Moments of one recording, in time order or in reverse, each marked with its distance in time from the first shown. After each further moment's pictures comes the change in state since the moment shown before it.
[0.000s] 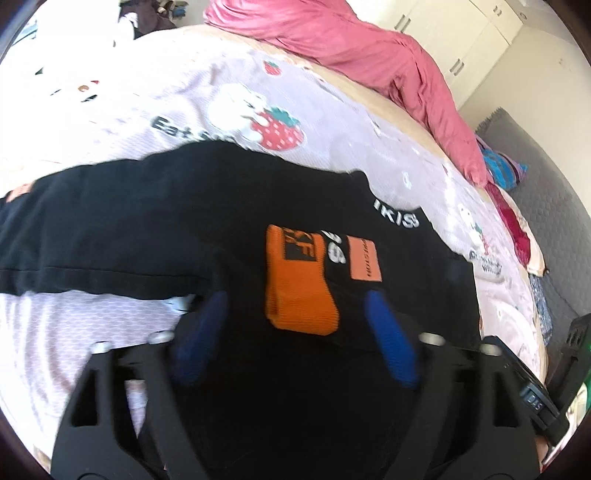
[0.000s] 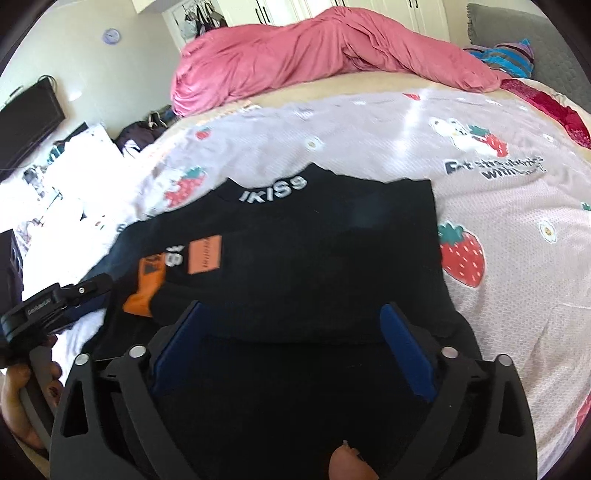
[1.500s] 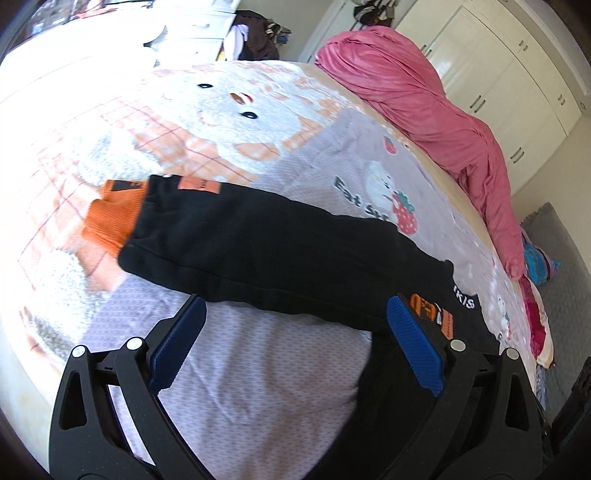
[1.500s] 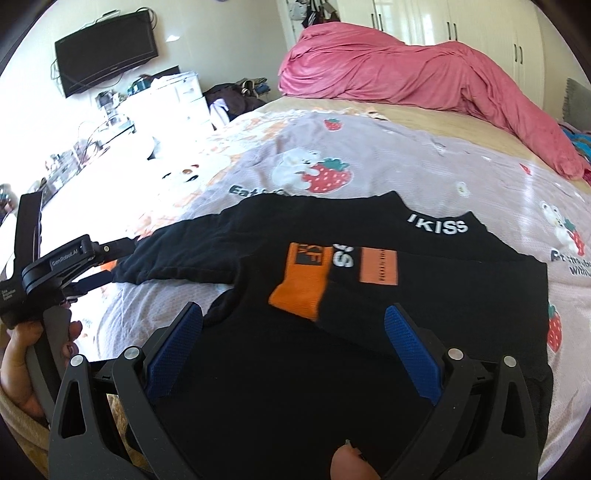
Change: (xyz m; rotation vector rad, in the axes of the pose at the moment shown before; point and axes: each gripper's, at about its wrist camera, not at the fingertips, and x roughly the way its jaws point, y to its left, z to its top) left arm -0.087 0.145 -0.003 -0.286 -0.167 0.136; right arm 0.003 0.166 -0.010 -0.341 0.017 0.159
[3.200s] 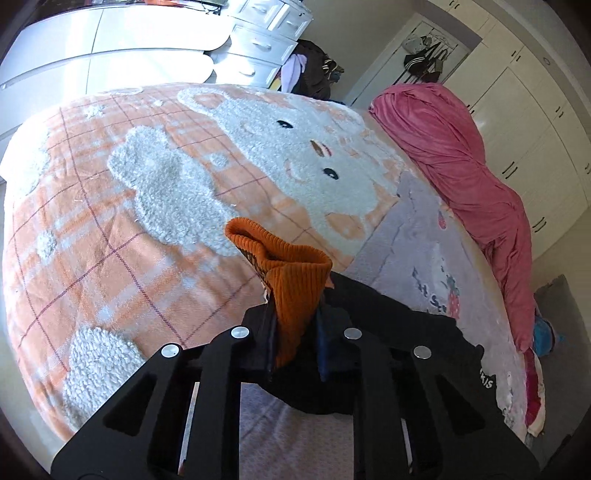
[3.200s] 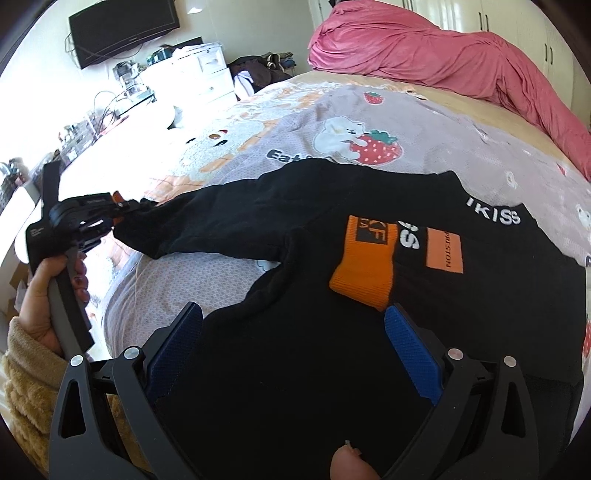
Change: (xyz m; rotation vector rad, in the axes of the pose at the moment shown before) left arm 0.008 0.083 0.051 -0.175 -0.153 0.041; right arm 0.040 0.037 -0.008 -0.045 0.095 0.069
